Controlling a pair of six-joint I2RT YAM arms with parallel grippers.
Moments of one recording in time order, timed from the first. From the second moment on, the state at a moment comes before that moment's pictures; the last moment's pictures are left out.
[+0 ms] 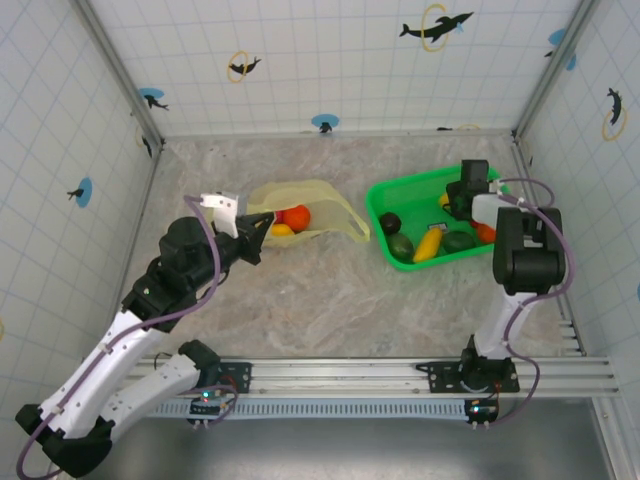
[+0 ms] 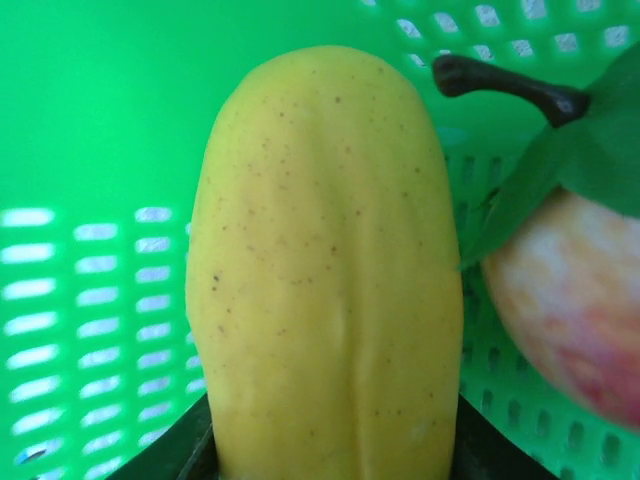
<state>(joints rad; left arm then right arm) -0.64 0.73 0.88 -0.39 0.10 -0.31 0.00 1.88 1.10 -0.06 0.08 1.25</state>
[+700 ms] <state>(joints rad) -0.64 0.66 0.82 -0.39 0.10 -0.35 0.20 1.28 0.78 0.04 -0.02 0.90</state>
